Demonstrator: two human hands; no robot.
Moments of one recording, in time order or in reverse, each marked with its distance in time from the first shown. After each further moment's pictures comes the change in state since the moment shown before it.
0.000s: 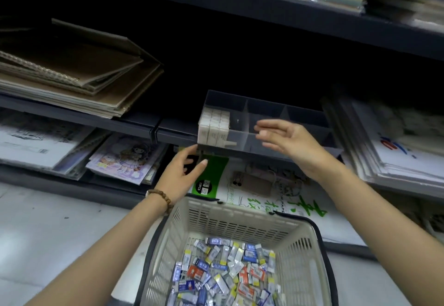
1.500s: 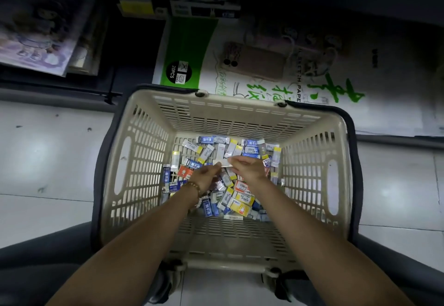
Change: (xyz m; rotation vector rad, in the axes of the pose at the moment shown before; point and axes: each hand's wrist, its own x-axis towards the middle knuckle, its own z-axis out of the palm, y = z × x) left_hand -0.097 -0.229 0.212 -0.289 -0.304 -1.078; right_hand -0.074 0.384 0.127 0.329 0.281 0.895
